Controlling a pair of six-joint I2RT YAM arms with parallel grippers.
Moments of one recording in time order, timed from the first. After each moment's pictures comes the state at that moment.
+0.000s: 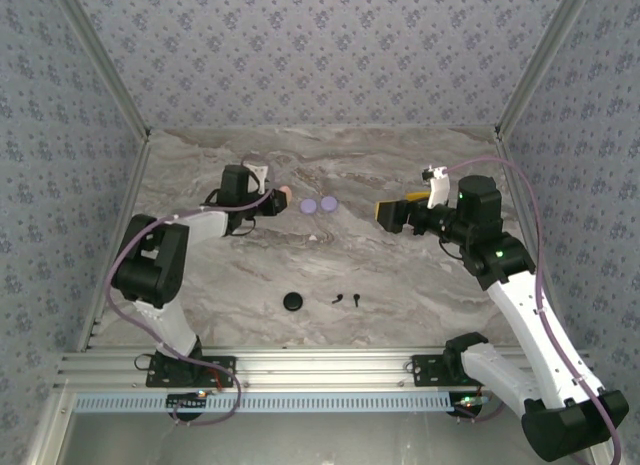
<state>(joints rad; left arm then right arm) -0.32 1.80 0.98 0.17 0.42 -0.37 0.29 0.90 0.97 -0.48 -0.45 0.29</state>
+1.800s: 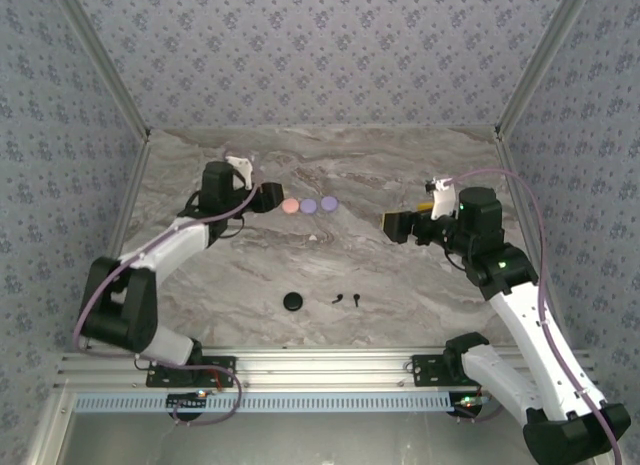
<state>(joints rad) -0.32 1.41 0.87 0.06 0.34 -0.37 0.29 0.83 0.91 -0.55 -0.35 0.22</state>
